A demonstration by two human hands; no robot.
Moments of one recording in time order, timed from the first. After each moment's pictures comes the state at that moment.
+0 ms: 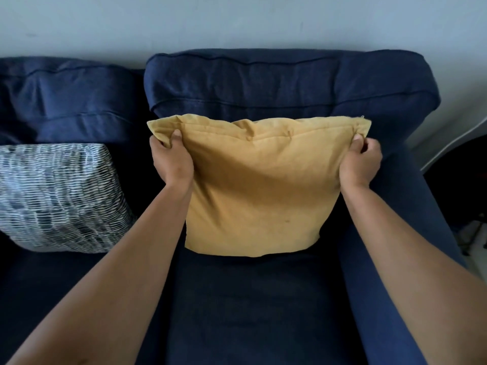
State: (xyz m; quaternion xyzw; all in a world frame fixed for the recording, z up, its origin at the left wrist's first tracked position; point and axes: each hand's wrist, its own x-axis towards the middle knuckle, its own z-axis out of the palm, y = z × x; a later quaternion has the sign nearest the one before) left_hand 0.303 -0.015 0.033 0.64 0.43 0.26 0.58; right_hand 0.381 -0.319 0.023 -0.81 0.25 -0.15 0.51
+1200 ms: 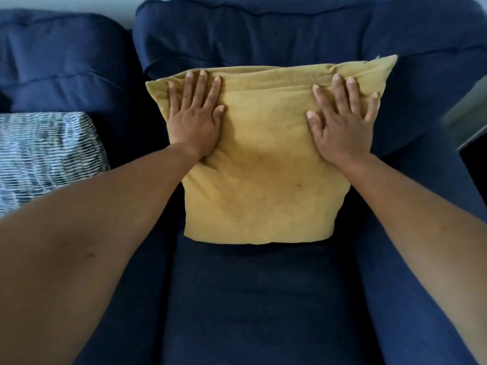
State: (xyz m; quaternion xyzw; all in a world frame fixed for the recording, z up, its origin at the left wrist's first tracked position) left_hand 0.358 0.003 -0.034 0.99 0.09 0.07 -0.01; right_hand 0.412 -0.290 -0.027 -0.99 -0.15 -0.09 0.00
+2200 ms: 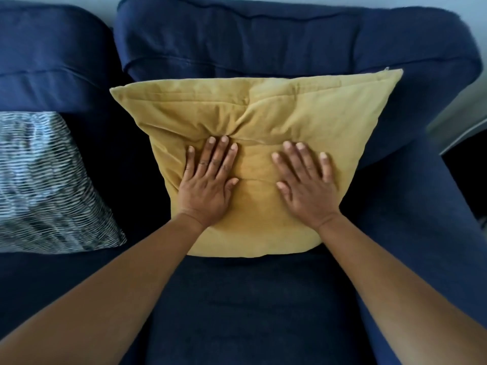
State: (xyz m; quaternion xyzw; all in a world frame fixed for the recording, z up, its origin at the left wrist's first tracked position) left_hand 0.275 -0.051 -0.112 0.98 -0.04 0.19 0.00; right_hand 0.333 -0.295 -0.106 -0.93 -0.30 -0.20 -0.07
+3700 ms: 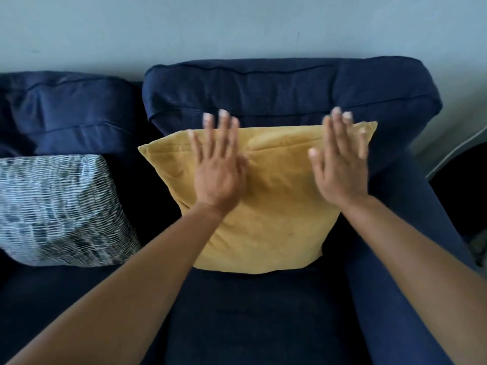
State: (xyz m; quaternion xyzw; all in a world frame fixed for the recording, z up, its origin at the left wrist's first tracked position) left_hand 0.301 -0.076 0.025 0.97 0.04 0.22 0.07; right_hand 0.366 -0.312 0.025 -0.97 -0.17 -0.17 0.09
